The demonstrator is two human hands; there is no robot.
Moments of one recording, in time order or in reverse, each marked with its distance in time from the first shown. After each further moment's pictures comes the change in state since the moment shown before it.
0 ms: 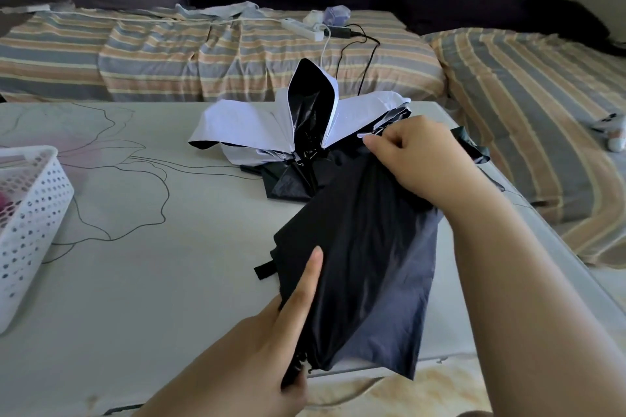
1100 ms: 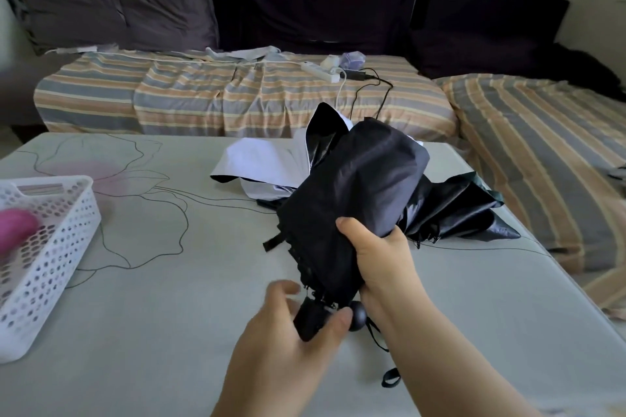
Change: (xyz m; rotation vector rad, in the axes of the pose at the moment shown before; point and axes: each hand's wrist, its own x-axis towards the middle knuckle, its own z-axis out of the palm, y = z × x) left_hand -0.008 0.079 -0.006 0.095 0.305 -0.113; right_hand -0.047 -0.043 0.064 1.399 0.025 0.524
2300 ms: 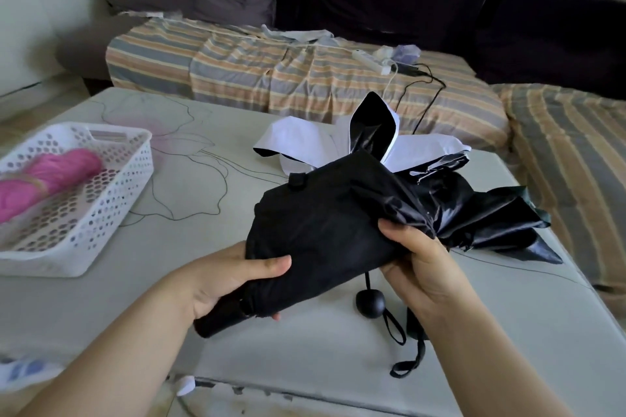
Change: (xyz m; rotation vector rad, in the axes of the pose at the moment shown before) left_hand 0.048 -0.046 -0.080 -0.465 -0.590 -0.141; right_hand 0.015 0.005 -0.024 0.184 -0.523 0.041
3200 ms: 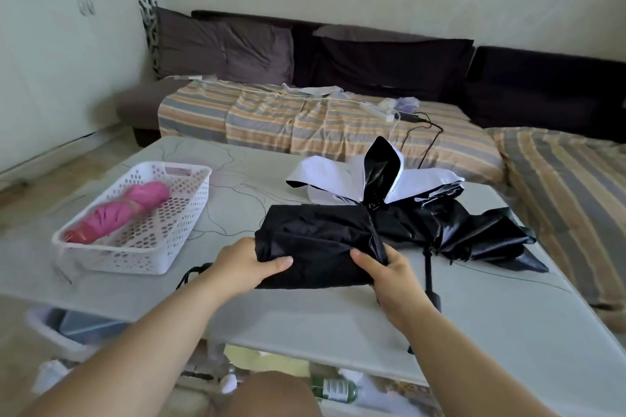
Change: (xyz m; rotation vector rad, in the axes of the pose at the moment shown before) left_hand -0.049 -0.022 -0.033 0.596 0.570 0.128; right_hand -0.046 0.041 0.034 -0.469 0.137 0.028
